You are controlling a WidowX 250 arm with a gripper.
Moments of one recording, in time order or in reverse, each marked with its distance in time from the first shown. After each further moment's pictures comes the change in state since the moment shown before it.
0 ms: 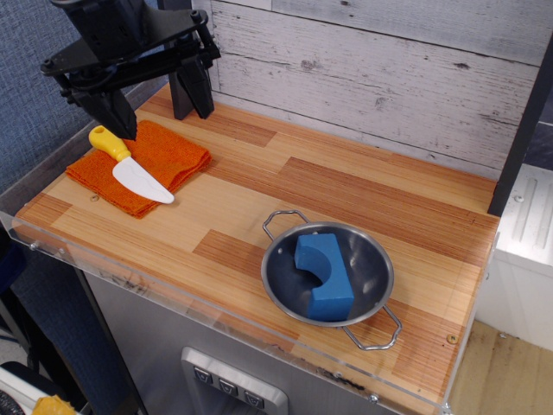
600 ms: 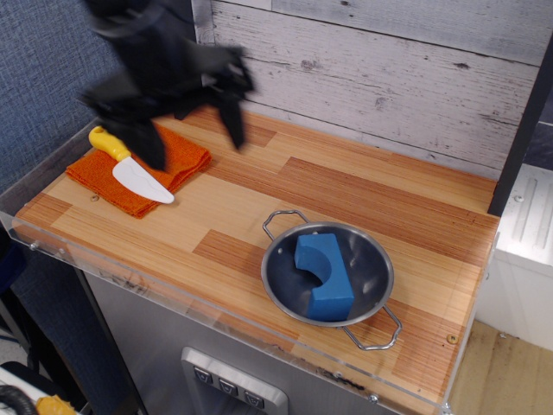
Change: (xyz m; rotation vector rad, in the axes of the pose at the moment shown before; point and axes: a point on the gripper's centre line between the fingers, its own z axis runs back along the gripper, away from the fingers) arm -0.034 -0.030 -0.016 0.006 0.067 -0.038
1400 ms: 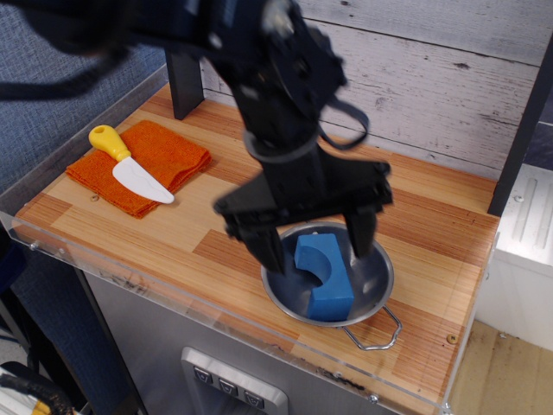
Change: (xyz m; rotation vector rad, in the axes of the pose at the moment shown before) arm -0.067 -0.058 -0.049 -0.022 0.083 -0.017
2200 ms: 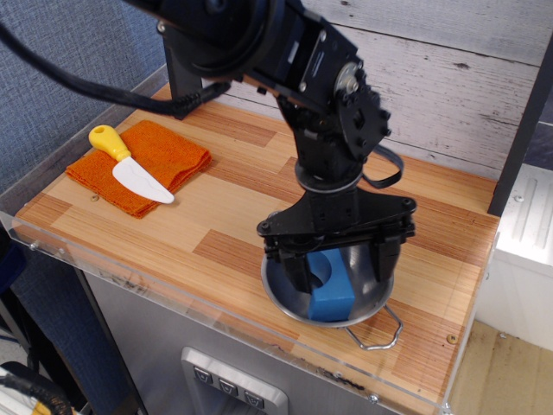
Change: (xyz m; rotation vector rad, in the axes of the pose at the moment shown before) arm 0.013 -0.003 -0.050 0.085 0.046 0.011
